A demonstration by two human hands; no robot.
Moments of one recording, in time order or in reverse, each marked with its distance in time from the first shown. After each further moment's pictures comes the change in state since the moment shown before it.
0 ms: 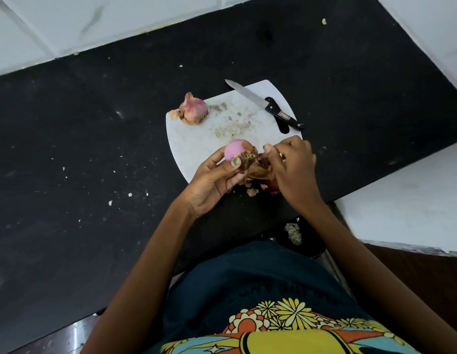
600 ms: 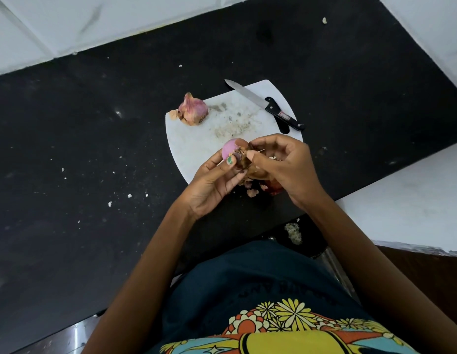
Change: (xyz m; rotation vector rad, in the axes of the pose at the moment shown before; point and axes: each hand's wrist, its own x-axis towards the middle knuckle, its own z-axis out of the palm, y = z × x) left_hand 0.002 -0.002 -0.004 -0.090 -0.057 0.006; right_hand 0.001 -0.027 -0.018 0.769 -0.190 0.159
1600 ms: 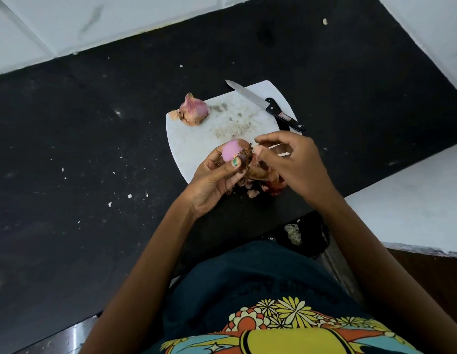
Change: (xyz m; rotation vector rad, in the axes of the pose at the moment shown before) left_hand 0.003 0.003 0.001 0.090 0.047 0.028; right_hand 0.003 -0.010 -0.010 -0.364 0.001 -0.082
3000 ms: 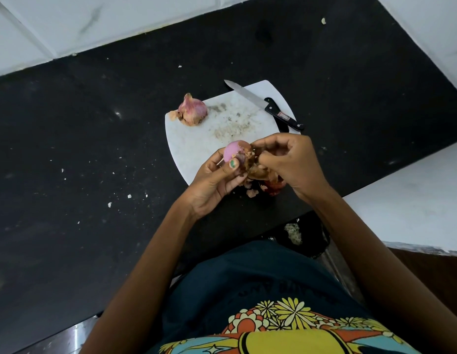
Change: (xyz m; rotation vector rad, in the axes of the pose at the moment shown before) left_hand -0.003 -0.003 0.004 0.055 -0.022 -0.007; right_hand 0.004 0.003 0.005 0.194 -0.017 0.055
